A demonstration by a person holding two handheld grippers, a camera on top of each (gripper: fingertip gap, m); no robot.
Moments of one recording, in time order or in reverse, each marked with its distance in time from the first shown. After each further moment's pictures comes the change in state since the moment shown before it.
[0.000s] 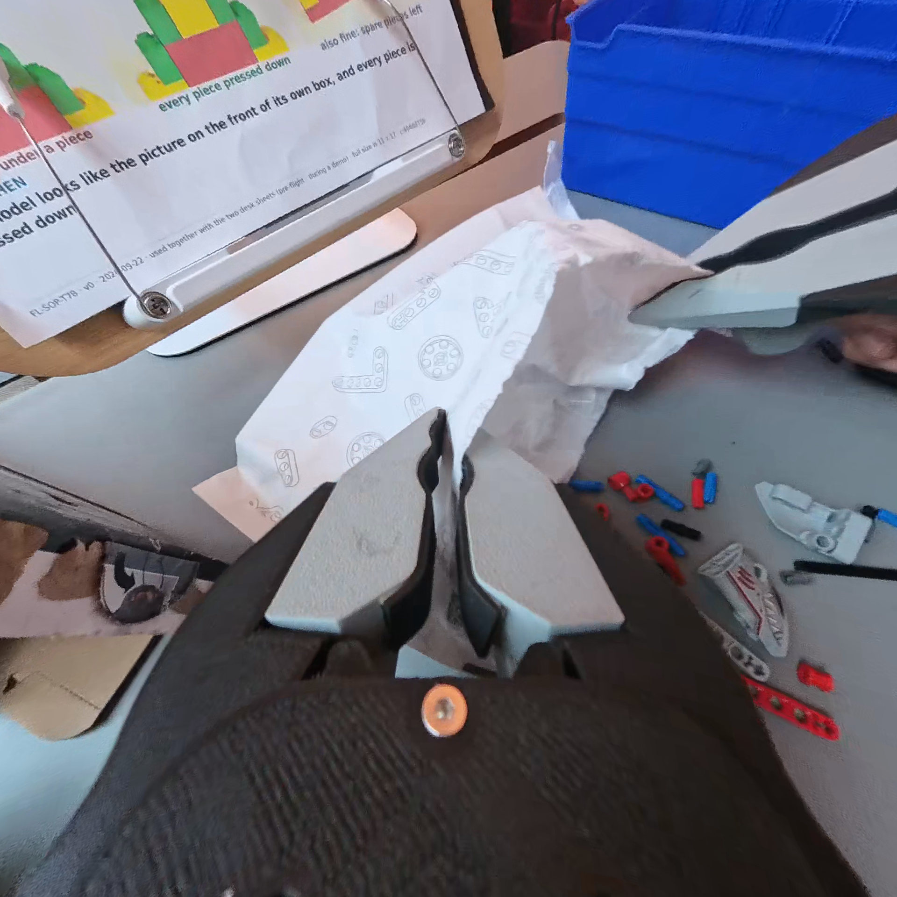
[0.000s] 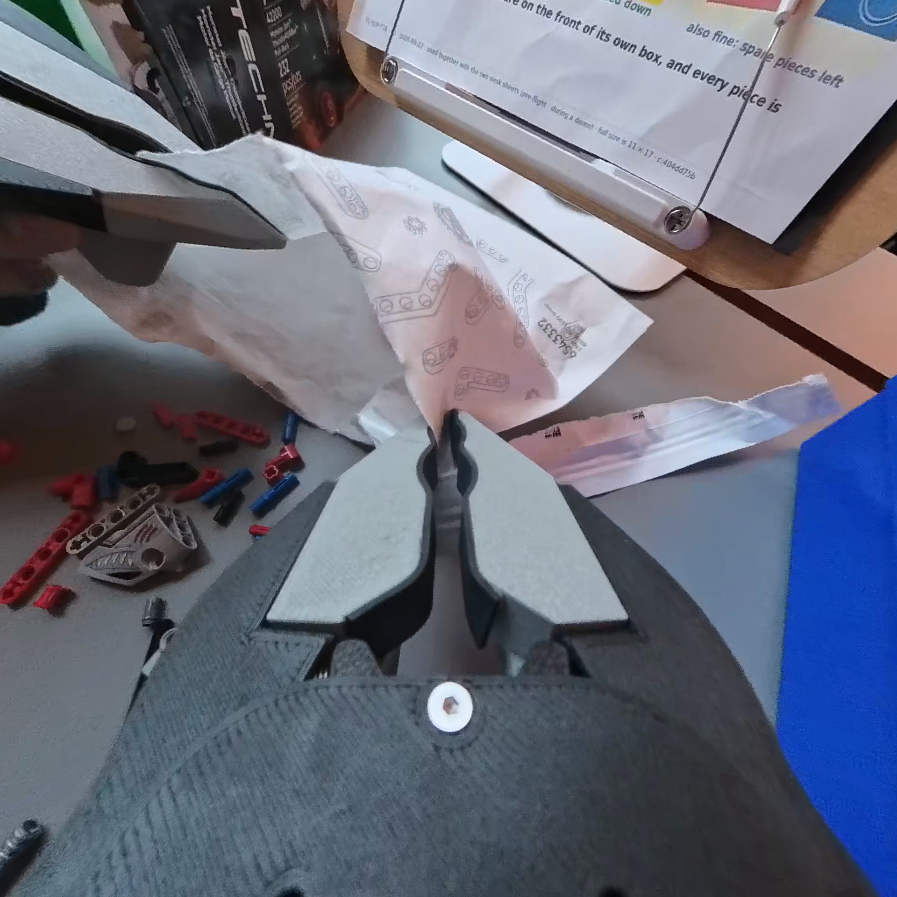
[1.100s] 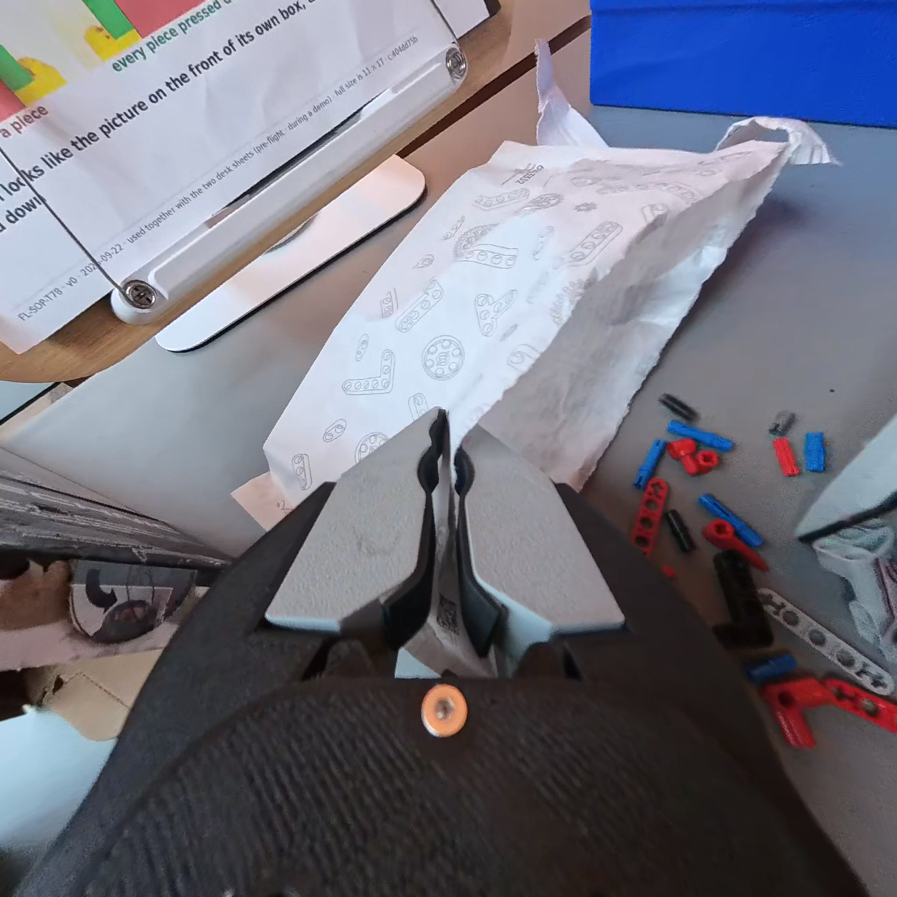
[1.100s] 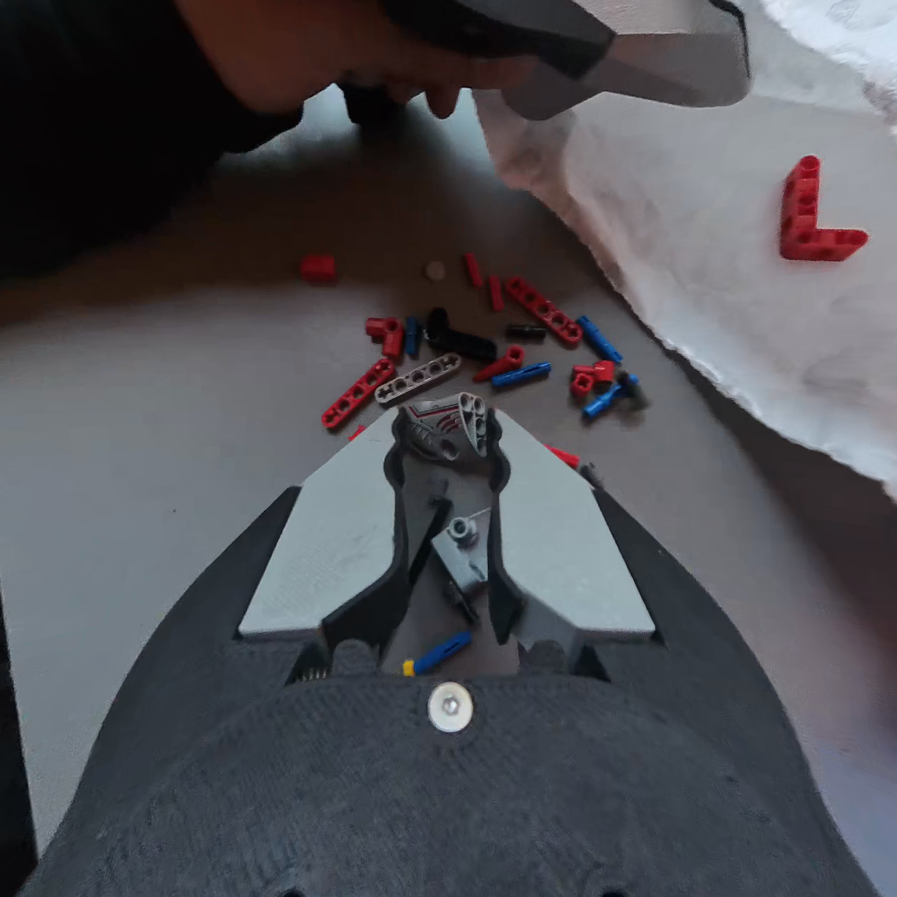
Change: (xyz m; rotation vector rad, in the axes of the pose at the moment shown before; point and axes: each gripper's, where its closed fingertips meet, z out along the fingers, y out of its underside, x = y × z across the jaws) left arm -0.007 0.021 0.015 -0.066 -0.059 0.125; right arm -0.133 0.049 -0.026 -0.336 -0.492 -0.121
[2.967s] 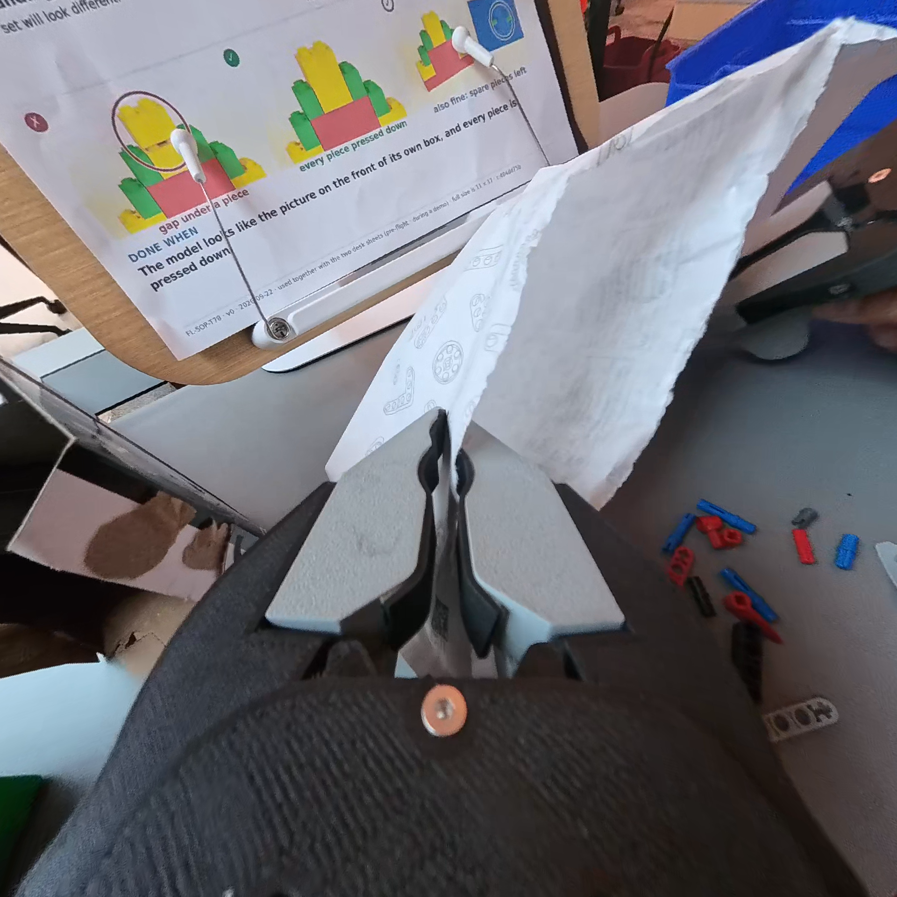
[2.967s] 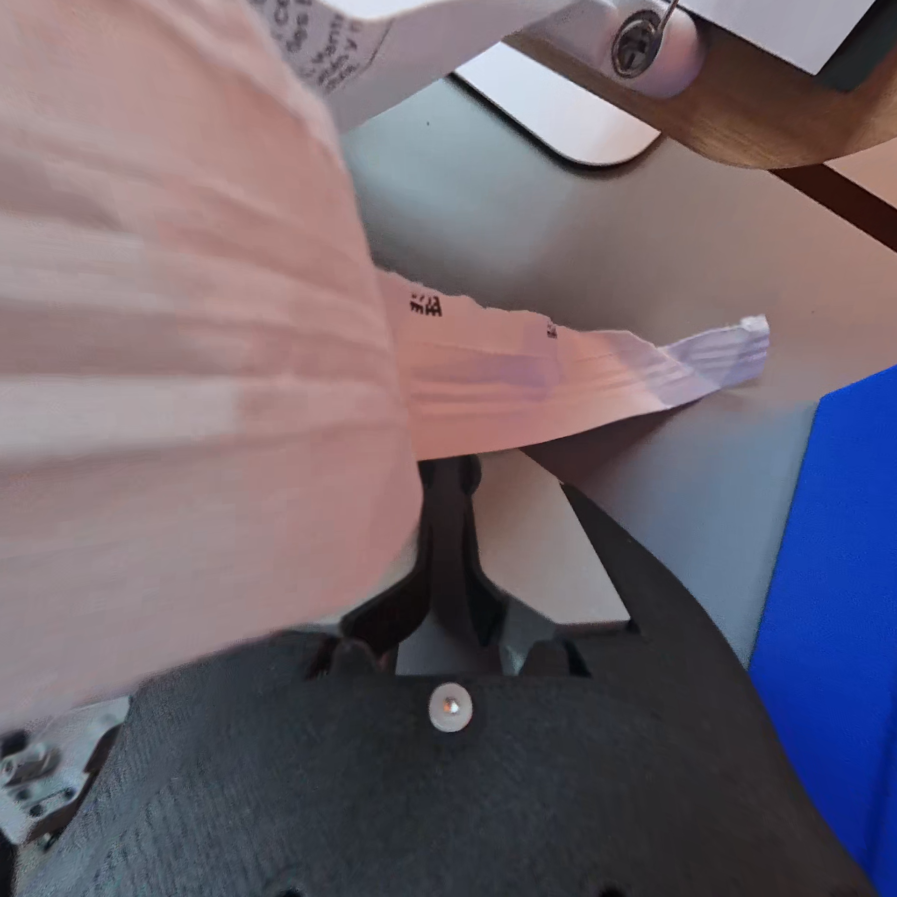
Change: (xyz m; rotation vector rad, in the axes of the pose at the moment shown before) left arm -0.032 -0.028 -0.020 0.122 -0.125 -0.110; right arm 0.192 -0.002 -0.027 0.064 0.458 0.318
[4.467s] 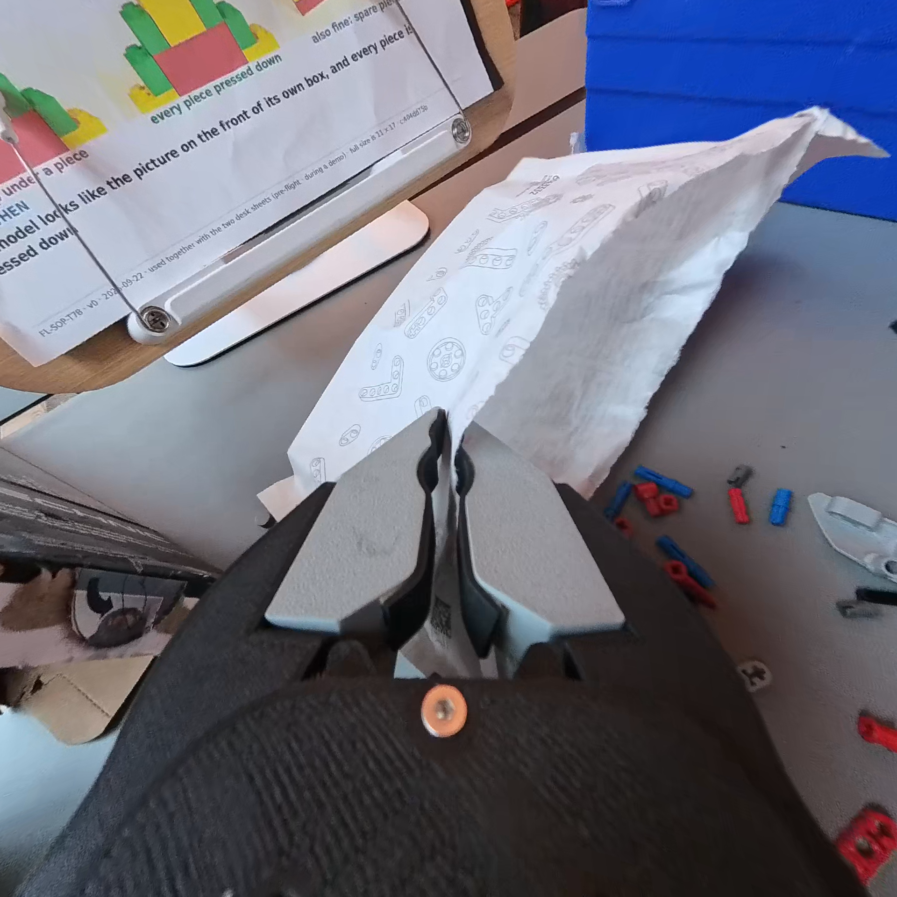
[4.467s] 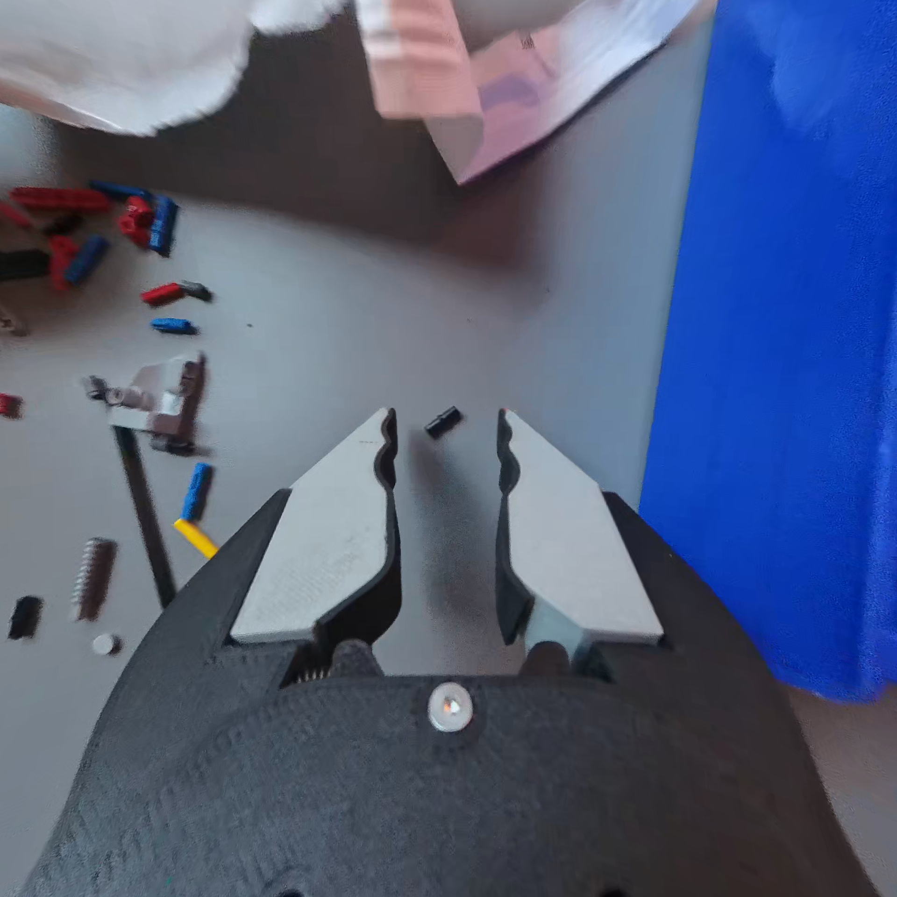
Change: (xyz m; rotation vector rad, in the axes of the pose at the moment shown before) left arm 0.038 0.015 0.010 -0.076 0.106 0.047; right arm -0.011 0.111 -0.110 -0.128 0.155 0.174
